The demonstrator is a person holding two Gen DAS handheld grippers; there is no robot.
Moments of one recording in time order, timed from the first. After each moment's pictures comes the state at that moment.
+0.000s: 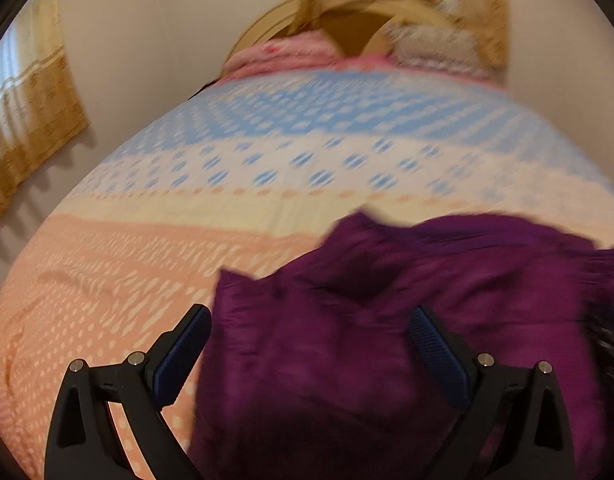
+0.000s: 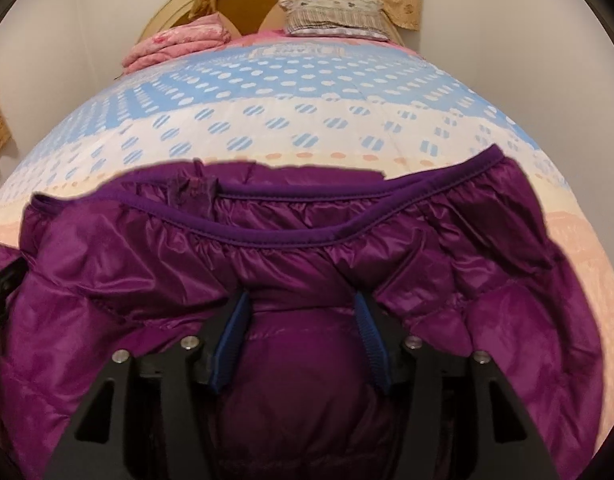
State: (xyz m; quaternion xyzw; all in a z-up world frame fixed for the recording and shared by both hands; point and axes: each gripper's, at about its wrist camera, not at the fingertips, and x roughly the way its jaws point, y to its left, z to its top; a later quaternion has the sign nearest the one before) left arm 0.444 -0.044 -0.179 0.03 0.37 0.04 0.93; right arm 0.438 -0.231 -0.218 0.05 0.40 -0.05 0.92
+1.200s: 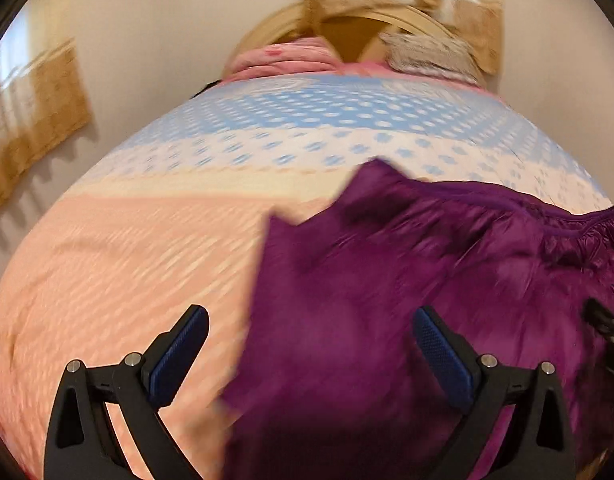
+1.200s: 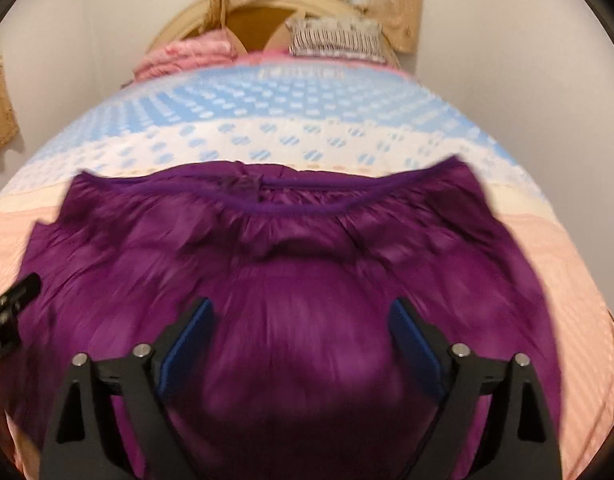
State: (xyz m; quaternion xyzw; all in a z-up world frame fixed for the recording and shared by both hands) left arm 0.371 0.012 -0.187 0.00 0.38 0.05 0.93; right arm 0.353 -0.192 -0.205 0.00 0.37 -0.07 0.93
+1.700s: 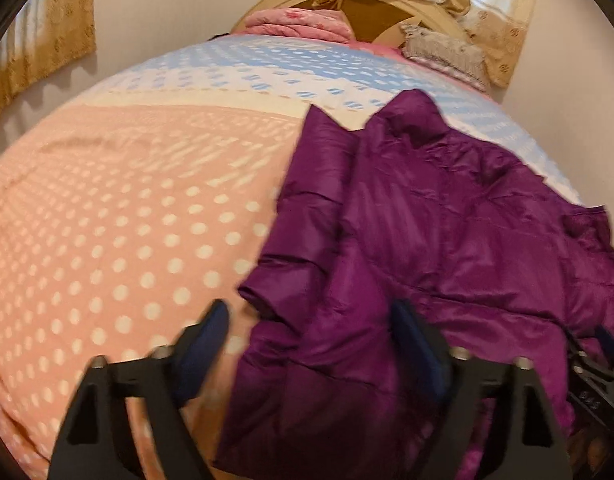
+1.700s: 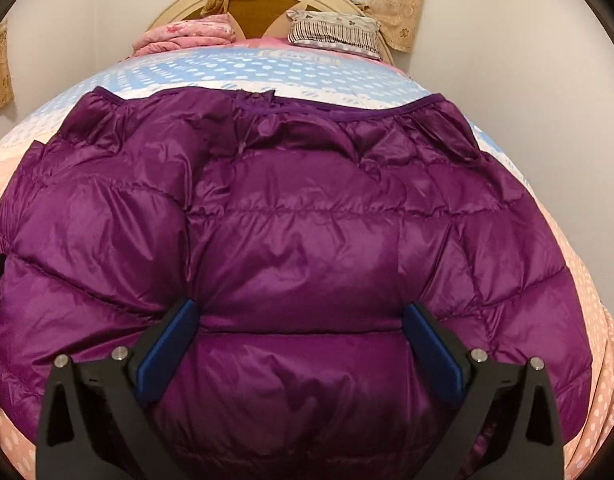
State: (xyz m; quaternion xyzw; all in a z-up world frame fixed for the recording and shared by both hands) left arm 0.352 0.041 -0.235 -0.10 0.41 0.00 0.90; right arm 0.338 -0.178 -0.252 -0.04 0.40 -0.08 0.91
